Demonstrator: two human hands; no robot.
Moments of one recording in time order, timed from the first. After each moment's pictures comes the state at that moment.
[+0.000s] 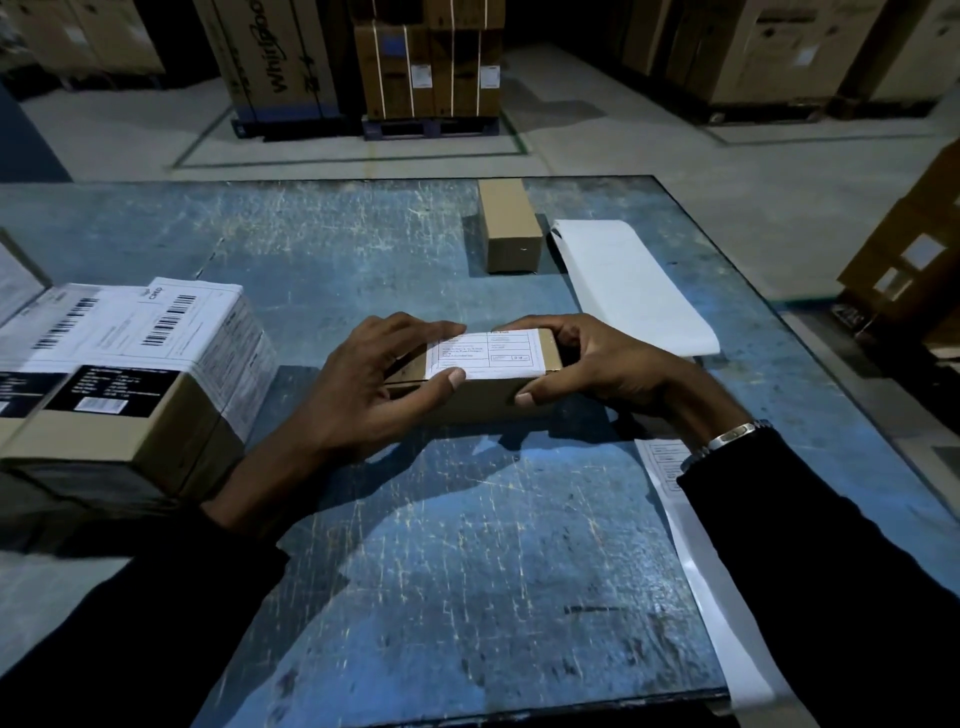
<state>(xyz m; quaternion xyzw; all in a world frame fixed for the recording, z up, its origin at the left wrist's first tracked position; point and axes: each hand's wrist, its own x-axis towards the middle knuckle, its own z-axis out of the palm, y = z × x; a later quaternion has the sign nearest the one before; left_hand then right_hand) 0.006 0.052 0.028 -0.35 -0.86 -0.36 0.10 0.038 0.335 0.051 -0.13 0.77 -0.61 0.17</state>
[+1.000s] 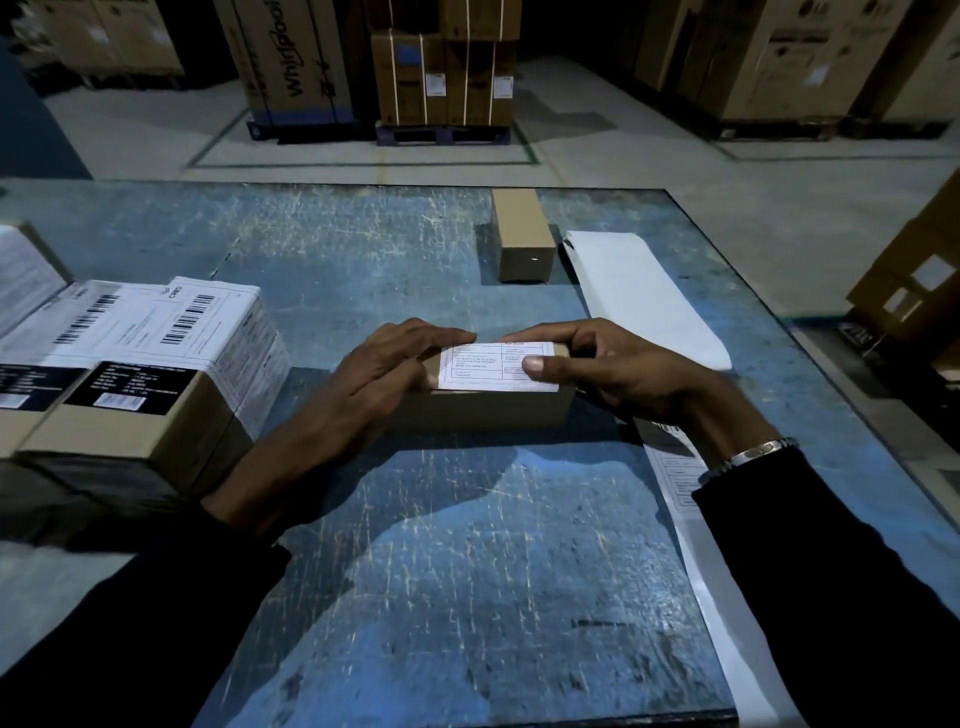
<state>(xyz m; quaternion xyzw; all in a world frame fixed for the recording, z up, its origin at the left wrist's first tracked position) 0.004 0.046 0.036 -0.32 -0.84 -0.43 -0.02 0.035 0.332 0.060 -0.12 0.75 -0.62 0.18</state>
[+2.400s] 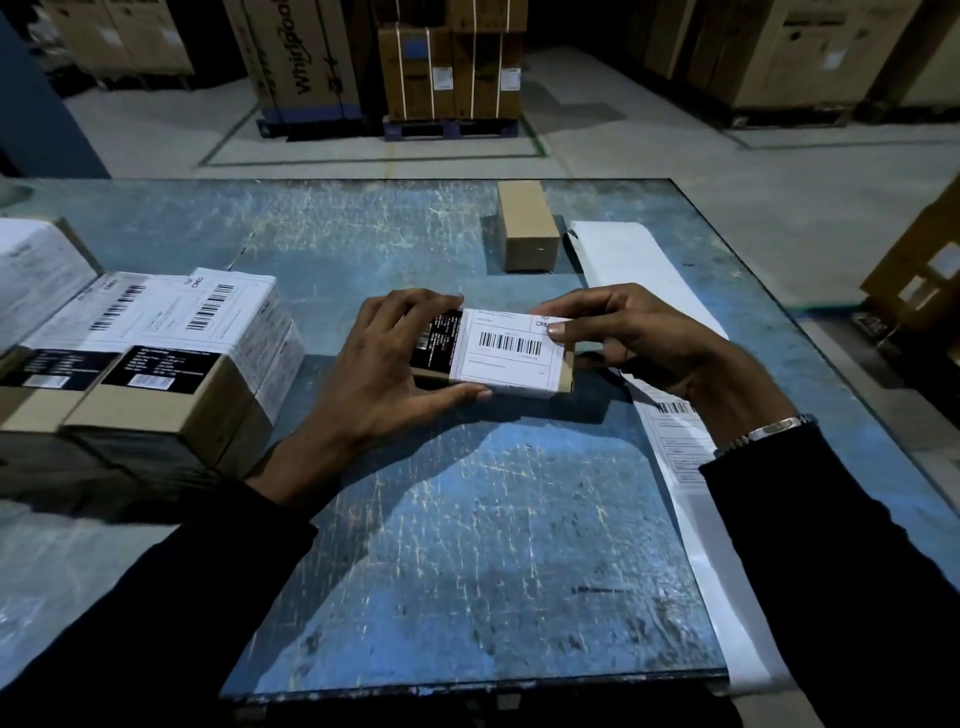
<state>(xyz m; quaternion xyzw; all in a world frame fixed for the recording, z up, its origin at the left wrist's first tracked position) 0.003 0.052 0.020 -0.32 -0.89 -0.27 0.20 0.028 0.351 0.063 -0.04 0.73 -0.67 0.13</state>
